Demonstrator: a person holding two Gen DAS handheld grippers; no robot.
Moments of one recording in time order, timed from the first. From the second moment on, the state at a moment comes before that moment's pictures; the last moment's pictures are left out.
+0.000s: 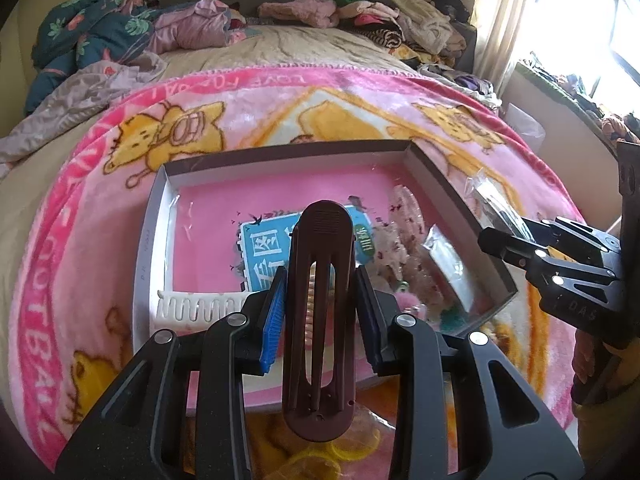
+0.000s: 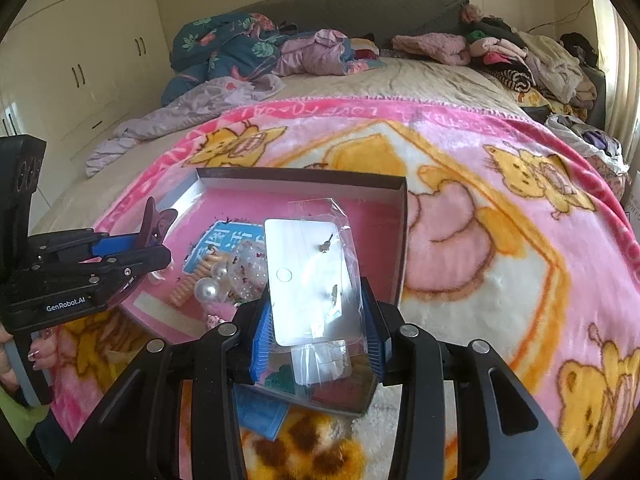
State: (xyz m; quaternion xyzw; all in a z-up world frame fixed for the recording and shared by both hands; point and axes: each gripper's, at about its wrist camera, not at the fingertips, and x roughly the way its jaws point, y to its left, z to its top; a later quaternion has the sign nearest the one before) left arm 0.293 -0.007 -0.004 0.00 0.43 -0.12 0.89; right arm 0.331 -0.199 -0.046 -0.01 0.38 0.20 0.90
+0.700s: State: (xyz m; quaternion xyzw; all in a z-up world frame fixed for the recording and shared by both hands) left arm 0.301 0.005 -0.027 -0.02 0.45 -0.12 0.89; right arm 0.351 -0.178 -0.073 -0.01 0.40 0.19 0.89
